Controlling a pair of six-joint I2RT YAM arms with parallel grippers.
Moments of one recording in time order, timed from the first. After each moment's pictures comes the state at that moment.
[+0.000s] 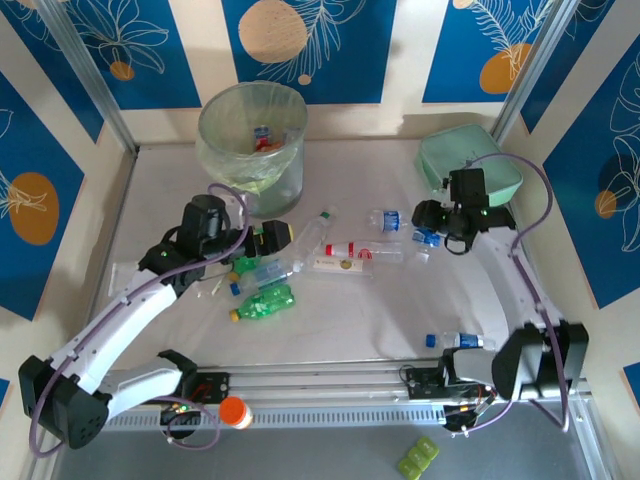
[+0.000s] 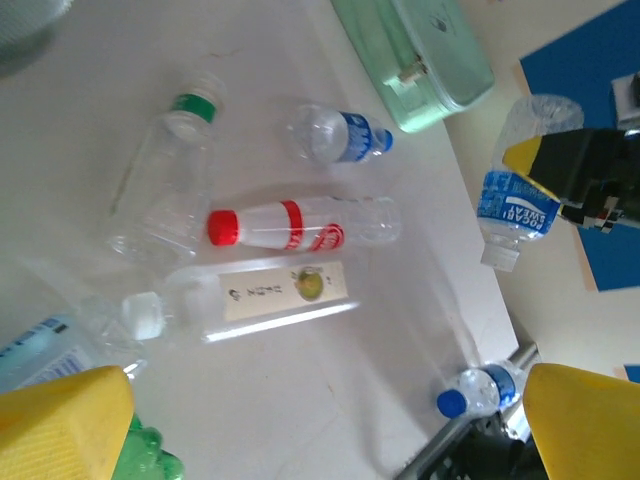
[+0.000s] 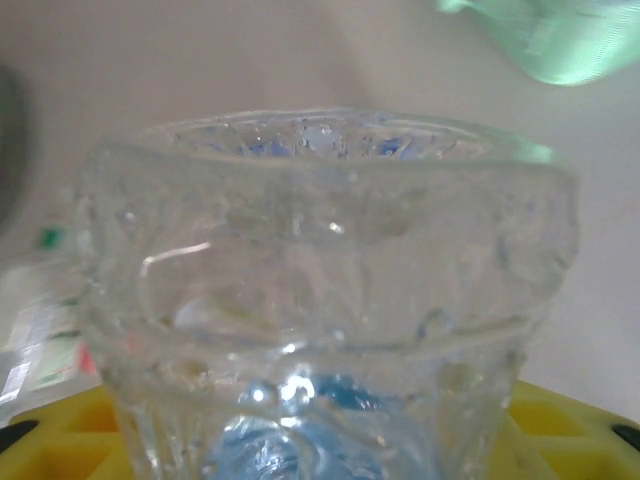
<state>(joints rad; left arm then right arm) -0.53 1.05 0.94 -0.45 0.38 -0.65 0.08 1.20 1.07 -0.76 -0.13 0.39</state>
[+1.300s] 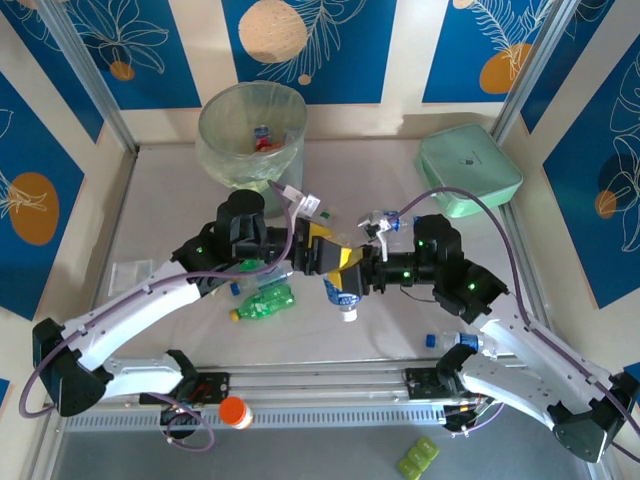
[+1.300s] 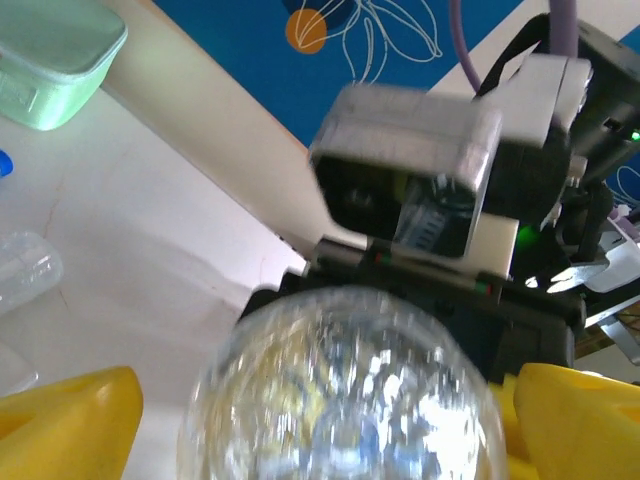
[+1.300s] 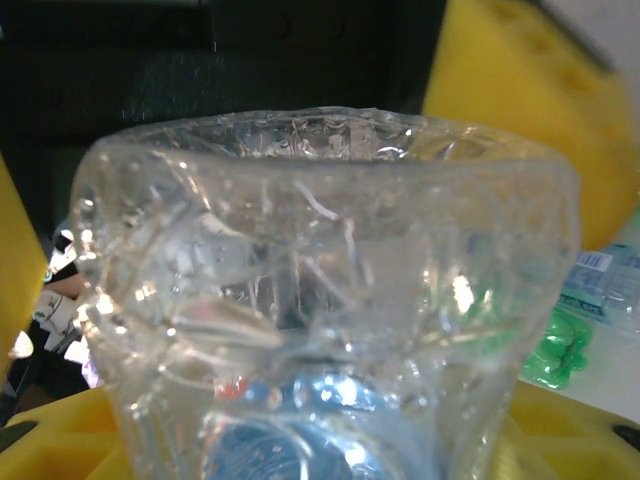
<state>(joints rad) -0.84 1.20 1.10 -0.12 0.63 -0.59 0.70 0.85 0.84 -0.31 -0.71 0.46</state>
